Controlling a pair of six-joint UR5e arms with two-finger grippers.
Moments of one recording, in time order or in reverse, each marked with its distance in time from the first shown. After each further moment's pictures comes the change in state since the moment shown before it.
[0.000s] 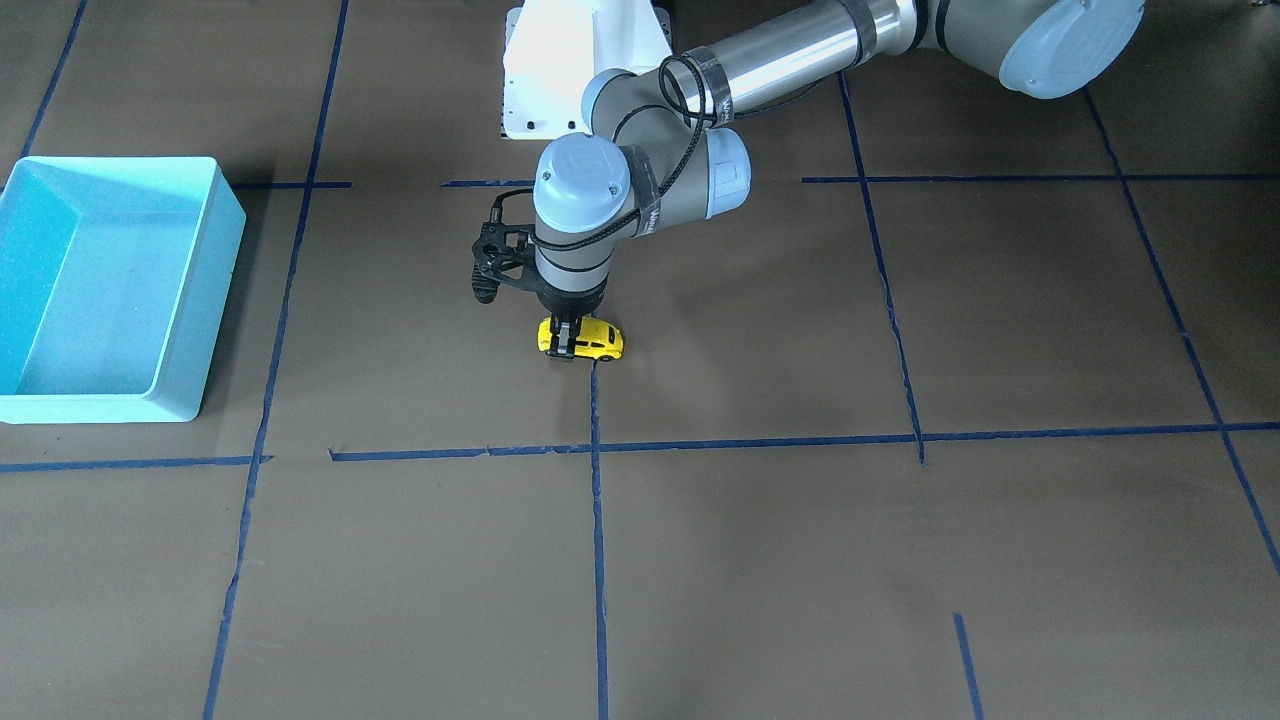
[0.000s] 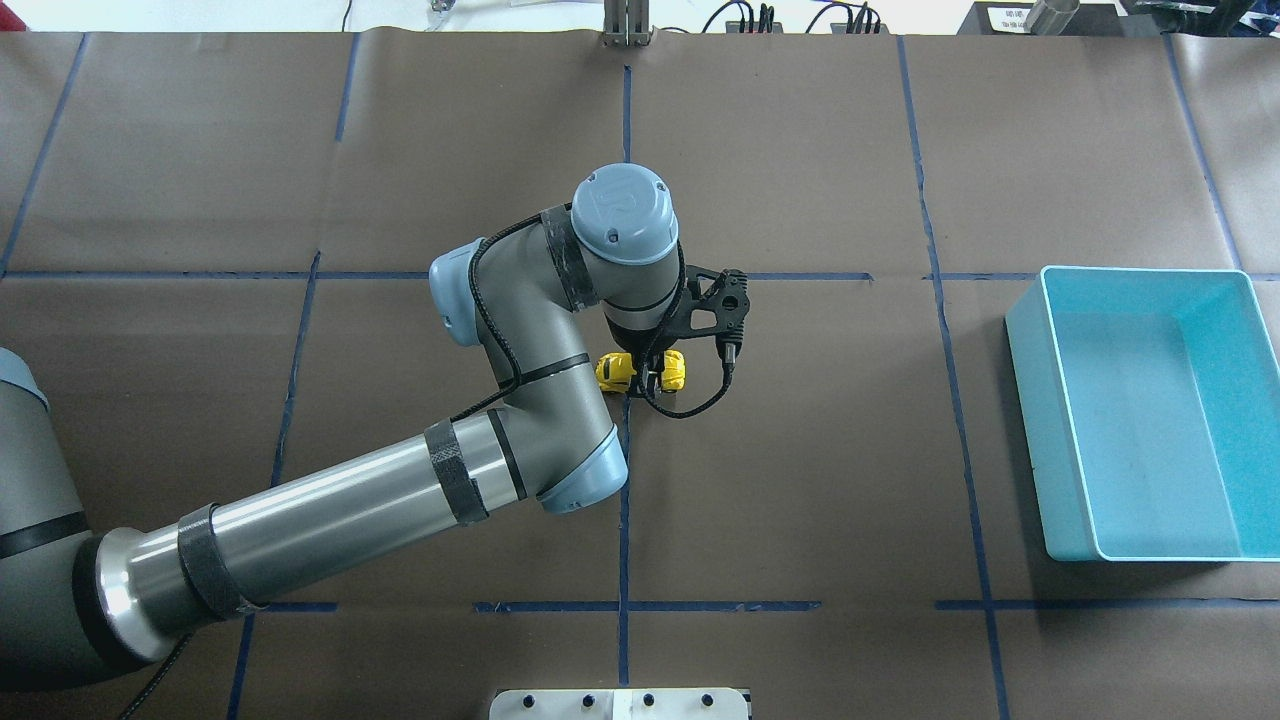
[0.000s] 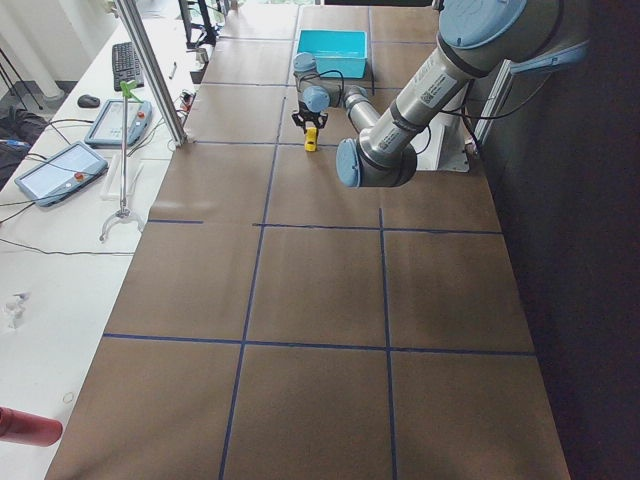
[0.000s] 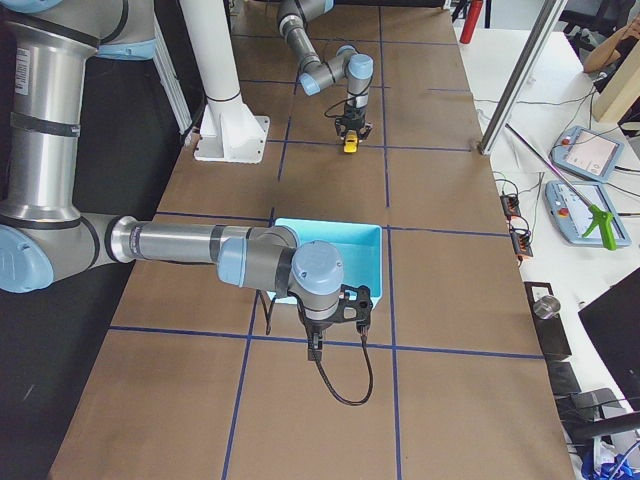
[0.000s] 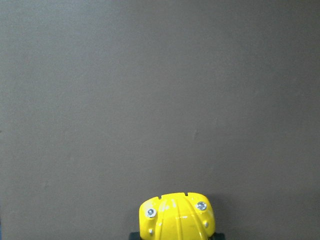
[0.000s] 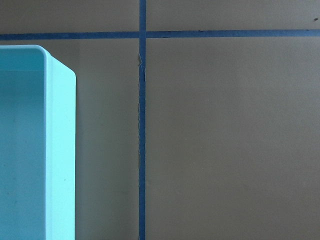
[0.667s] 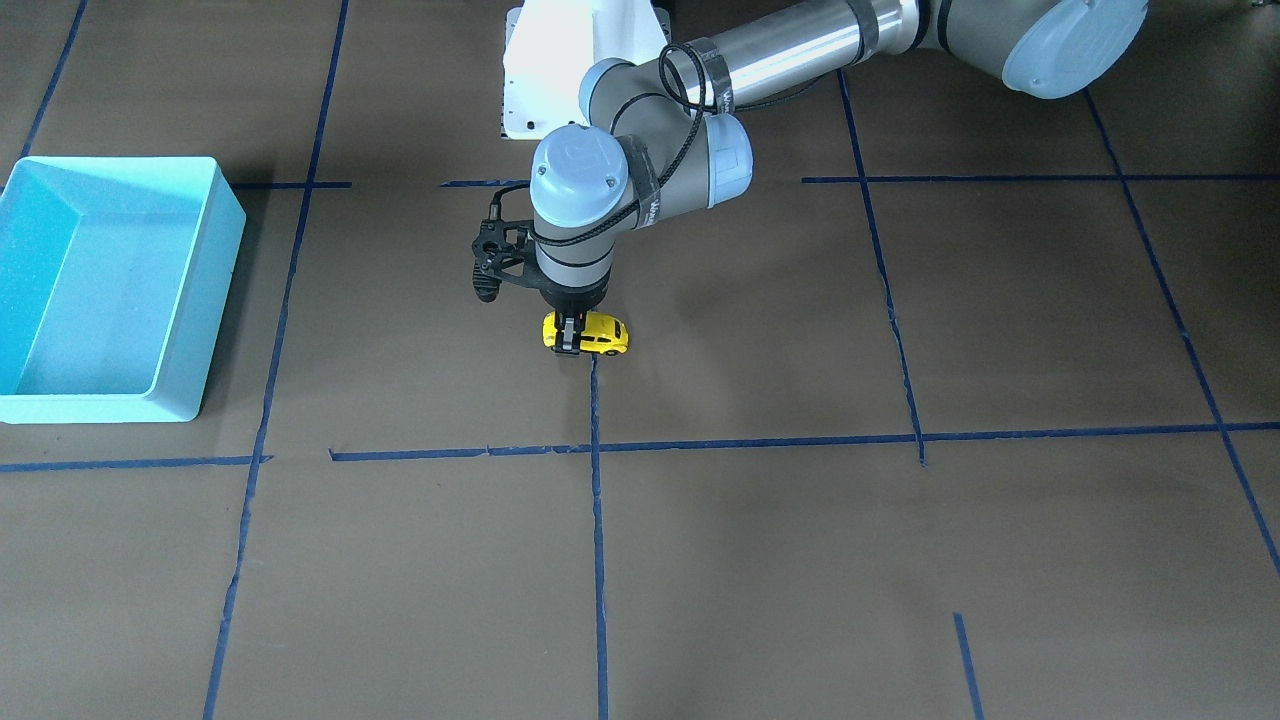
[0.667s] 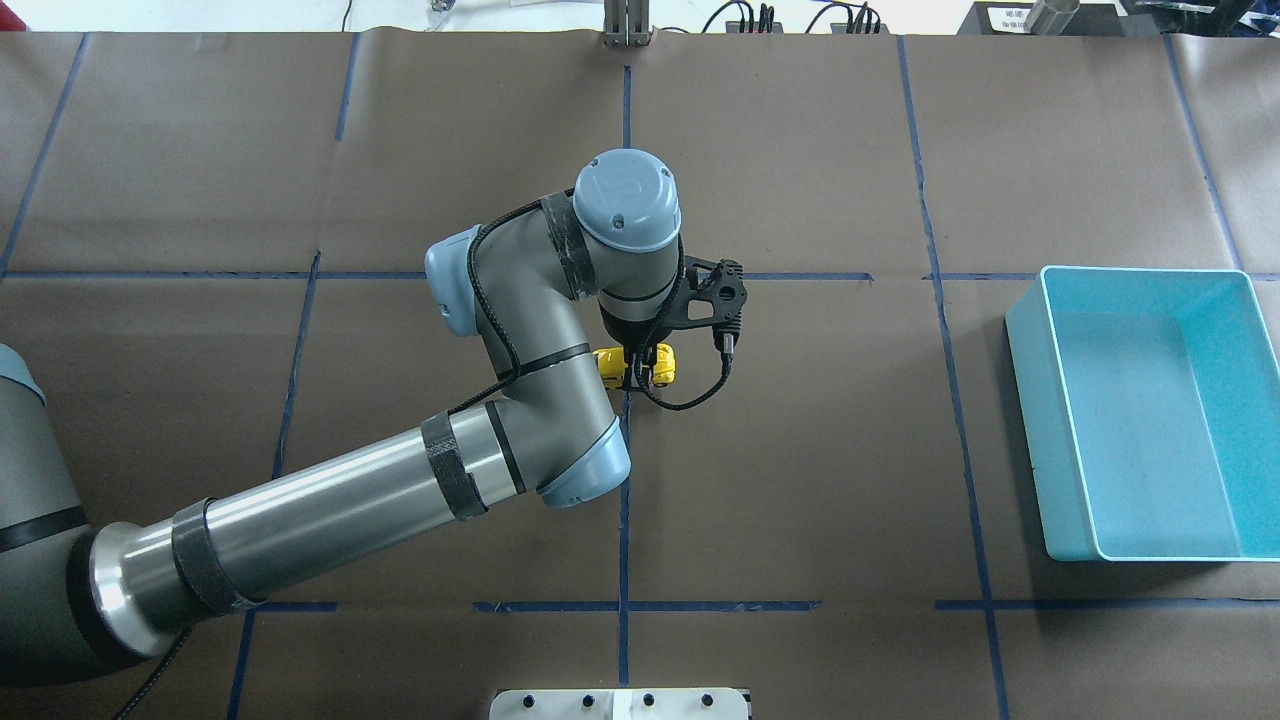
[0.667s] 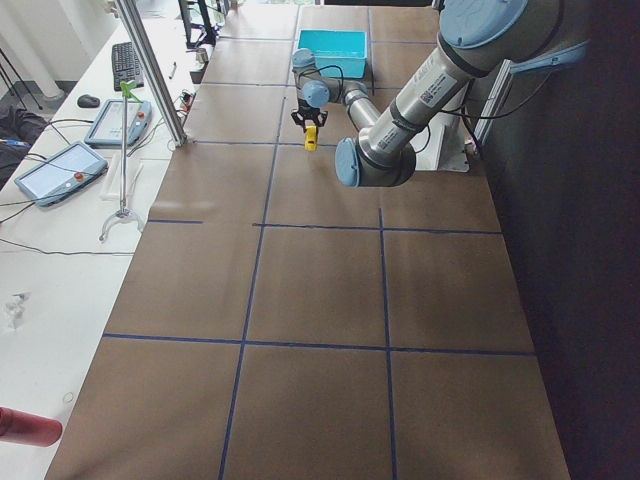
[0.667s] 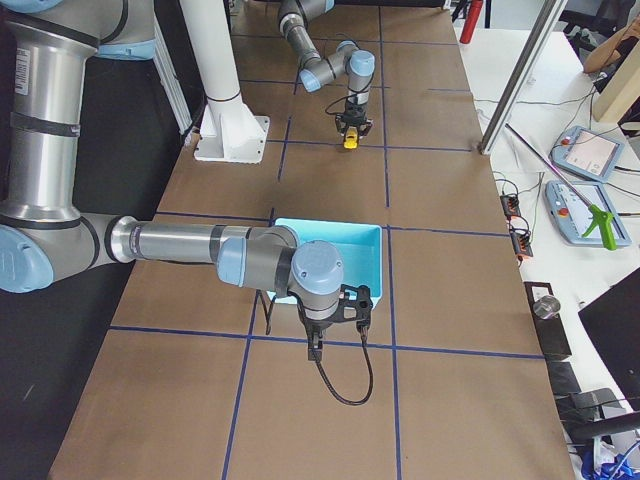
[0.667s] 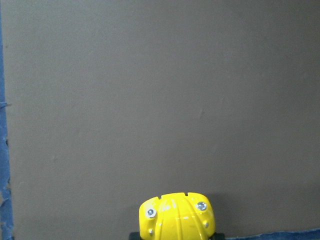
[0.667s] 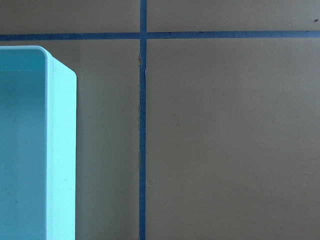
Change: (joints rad) left arm -0.008 -0.005 -0.034 0.064 -0.009 -0.006; right arm 0.000 0.000 0.001 0.001 0.000 -0.001
